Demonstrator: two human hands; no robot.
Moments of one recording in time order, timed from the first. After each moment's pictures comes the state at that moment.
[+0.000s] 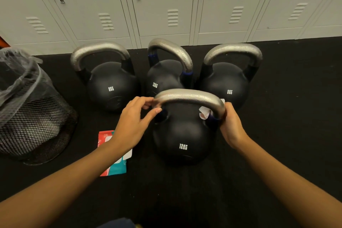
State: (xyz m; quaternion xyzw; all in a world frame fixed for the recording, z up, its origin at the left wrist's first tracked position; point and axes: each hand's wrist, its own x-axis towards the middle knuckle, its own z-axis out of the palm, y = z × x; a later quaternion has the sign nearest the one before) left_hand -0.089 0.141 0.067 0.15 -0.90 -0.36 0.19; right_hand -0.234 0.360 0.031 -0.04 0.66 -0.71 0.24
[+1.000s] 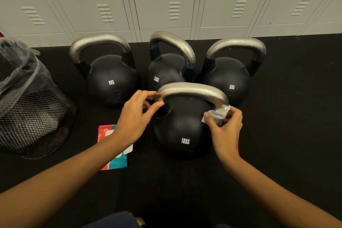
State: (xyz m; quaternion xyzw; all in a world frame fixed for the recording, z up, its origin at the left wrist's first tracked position) left_hand -0.090 0.140 0.063 0.13 -0.88 -0.39 0.22; right_hand -0.181 0.354 0.014 -0.06 0.80 -0.60 0.00
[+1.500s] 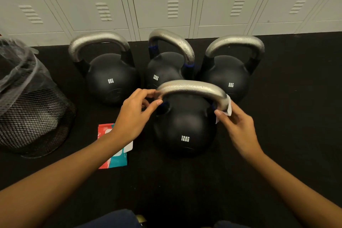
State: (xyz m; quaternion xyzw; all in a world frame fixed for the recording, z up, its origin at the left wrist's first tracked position) left_hand -0.088 0.139 0.065 0.12 -0.89 -0.38 0.22; right_hand -0.203 0.392 0.028 -0.24 0.73 -0.63 0.10
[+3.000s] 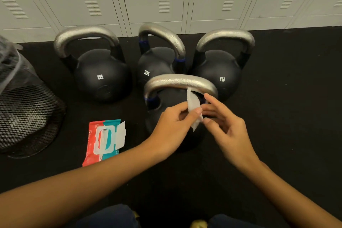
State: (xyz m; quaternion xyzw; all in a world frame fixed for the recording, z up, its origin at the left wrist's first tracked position) left_hand -0.096 0.244 0.093 0.10 -0.74 -0.66 0.03; right_hand -0.153 0.396 0.074 -0.30 0.73 -0.60 0.13
